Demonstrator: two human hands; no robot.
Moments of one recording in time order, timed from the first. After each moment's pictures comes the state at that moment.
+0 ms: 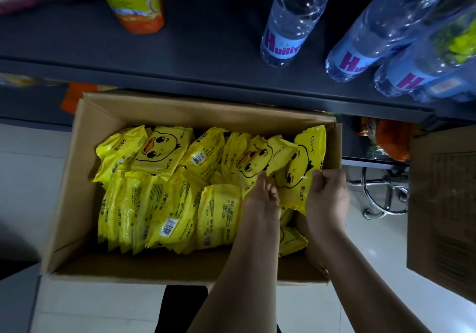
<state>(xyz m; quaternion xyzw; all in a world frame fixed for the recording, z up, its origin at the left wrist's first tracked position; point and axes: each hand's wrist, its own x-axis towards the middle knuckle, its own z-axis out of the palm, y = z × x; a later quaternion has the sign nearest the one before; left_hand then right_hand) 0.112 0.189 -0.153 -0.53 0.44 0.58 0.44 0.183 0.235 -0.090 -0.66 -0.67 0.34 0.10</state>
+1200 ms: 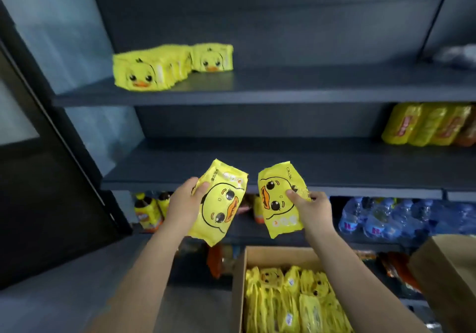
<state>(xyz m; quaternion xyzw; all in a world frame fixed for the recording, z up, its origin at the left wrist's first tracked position) -0.131 -0.147 0.377 0.28 0.84 0.46 0.10 0.033 0.021 0.336 -0.47 -0.55 0.60 0.35</state>
